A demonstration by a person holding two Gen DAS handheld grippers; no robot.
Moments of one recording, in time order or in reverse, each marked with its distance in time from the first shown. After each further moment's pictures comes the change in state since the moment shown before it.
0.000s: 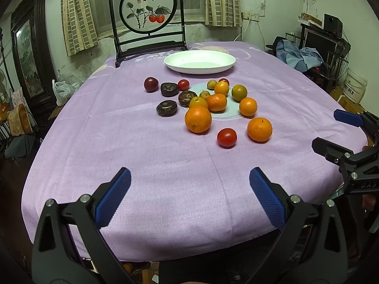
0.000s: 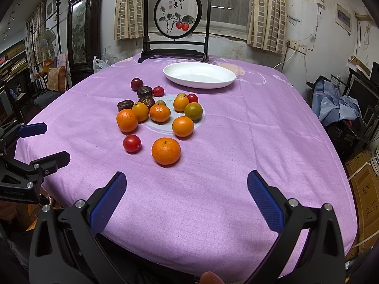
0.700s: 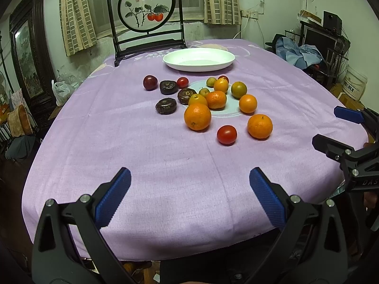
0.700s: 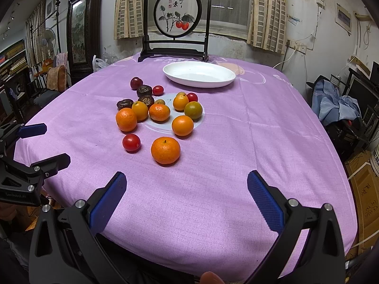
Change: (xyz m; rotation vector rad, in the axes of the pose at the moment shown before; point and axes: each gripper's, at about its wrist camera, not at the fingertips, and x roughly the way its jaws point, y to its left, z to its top) left arm 0.002 -0.002 -0.004 0.009 0.006 0.002; right arm -0.001 0.000 0.001 -0.001 0.002 0.000
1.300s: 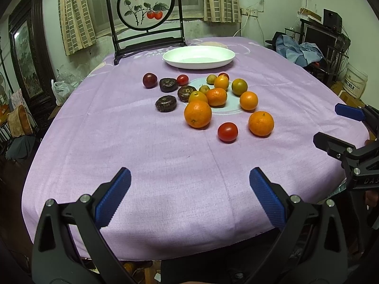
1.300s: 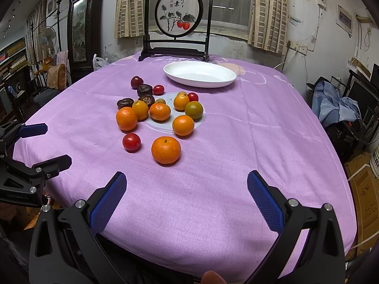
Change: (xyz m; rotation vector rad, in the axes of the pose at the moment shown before) left arm 0.001 -0.002 -0.002 0.010 0.015 0.003; right arm 0.006 0.003 -0.003 -0.010 -0.003 -0.003
